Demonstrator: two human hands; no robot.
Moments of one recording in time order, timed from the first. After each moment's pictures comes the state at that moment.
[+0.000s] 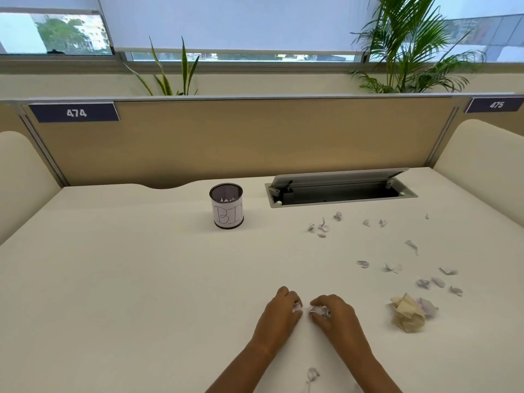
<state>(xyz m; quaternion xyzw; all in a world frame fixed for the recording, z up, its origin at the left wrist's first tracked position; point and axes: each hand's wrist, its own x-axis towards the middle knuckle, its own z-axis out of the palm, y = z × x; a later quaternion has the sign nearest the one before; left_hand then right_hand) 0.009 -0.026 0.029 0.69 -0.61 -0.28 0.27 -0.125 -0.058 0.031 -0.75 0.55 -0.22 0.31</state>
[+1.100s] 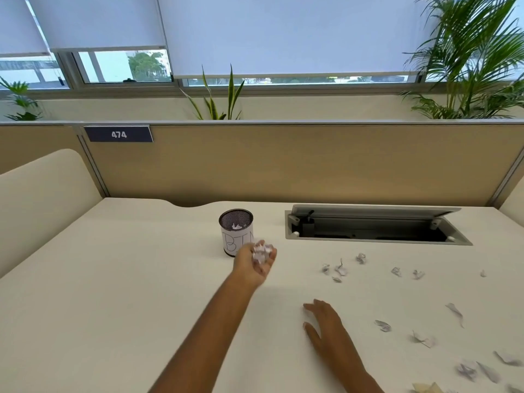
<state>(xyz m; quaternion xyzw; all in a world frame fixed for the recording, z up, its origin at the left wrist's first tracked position) 0.069 -0.143 0.128 0.39 0.11 -0.54 0.74 -0.111 -0.152 0.011 -0.86 0.39 -0.20 0.25</state>
